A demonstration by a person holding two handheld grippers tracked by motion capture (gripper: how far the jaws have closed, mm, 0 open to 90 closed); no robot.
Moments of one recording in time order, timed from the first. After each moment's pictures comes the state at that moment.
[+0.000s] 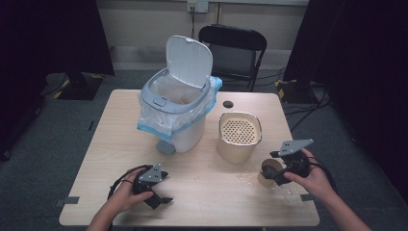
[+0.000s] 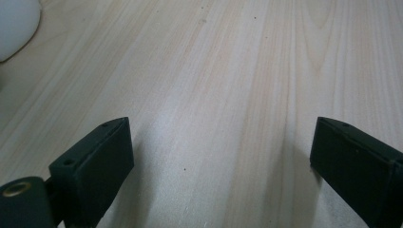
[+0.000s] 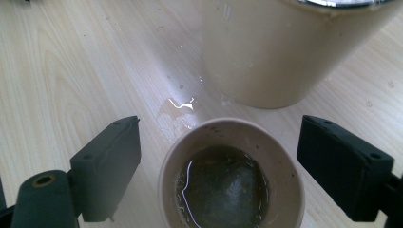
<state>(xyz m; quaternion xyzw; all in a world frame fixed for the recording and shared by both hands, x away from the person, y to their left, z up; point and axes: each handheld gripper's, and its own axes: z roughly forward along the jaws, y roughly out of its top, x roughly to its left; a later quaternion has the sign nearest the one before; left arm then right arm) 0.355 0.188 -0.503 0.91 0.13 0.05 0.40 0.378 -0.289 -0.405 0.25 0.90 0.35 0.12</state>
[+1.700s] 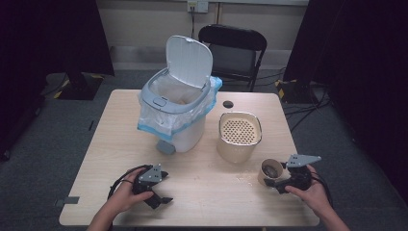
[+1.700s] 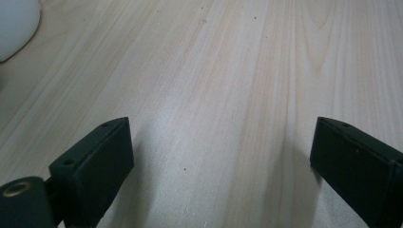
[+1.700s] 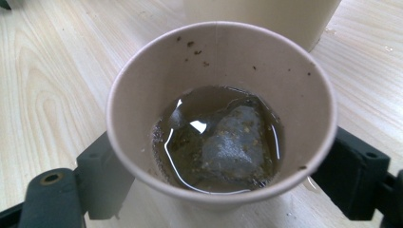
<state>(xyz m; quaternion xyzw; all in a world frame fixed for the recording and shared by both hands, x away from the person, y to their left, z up) 0.355 0.188 -0.503 0.91 0.13 0.05 0.40 0.368 -0.321 -0.469 0.30 0.85 0.42 0.11</state>
